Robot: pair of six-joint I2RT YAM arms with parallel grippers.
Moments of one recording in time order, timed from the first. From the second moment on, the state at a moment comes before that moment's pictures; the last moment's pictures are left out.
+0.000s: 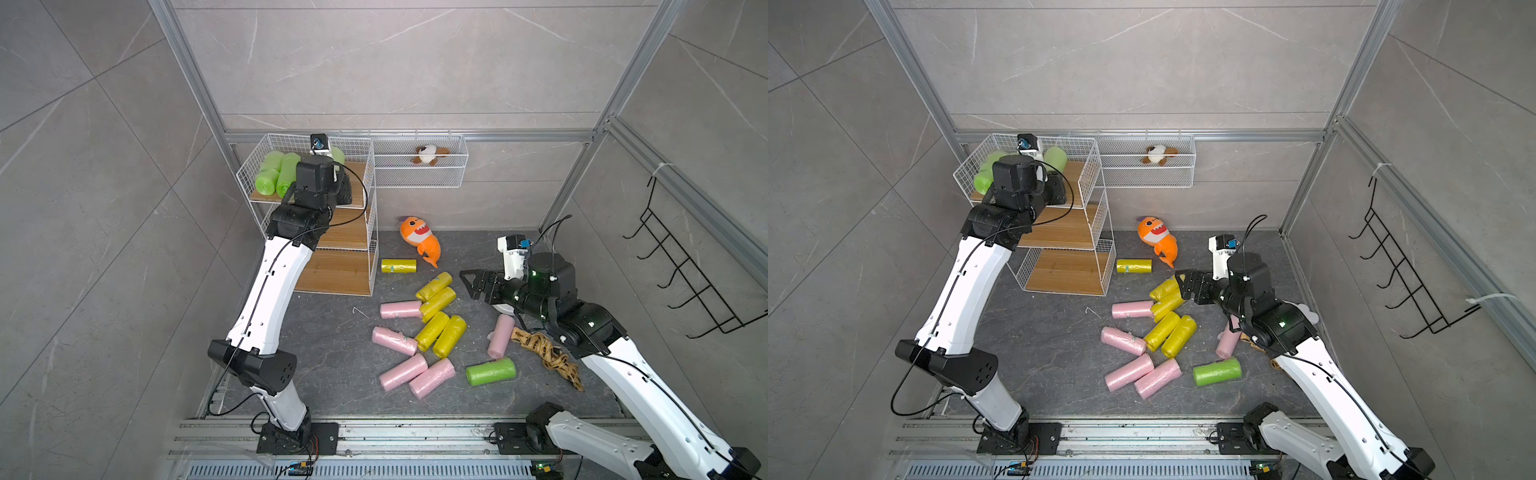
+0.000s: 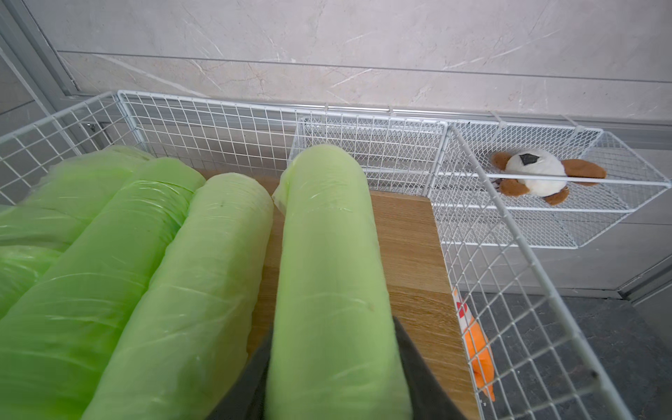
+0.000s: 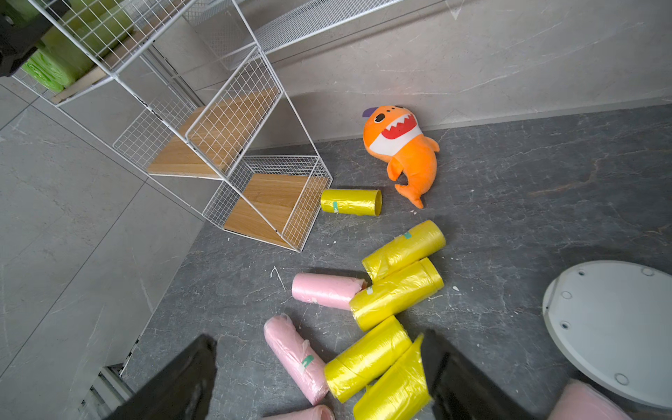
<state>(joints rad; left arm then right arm) -0.37 1.72 2.19 -0.73 -0.33 -0.12 0.50 1.01 1.19 -0.62 -0.06 0.43</state>
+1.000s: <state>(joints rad) -0.36 1.71 2.19 -0.76 -0.40 -0.02 0.50 1.01 1.18 -0.59 -0.08 0.45</state>
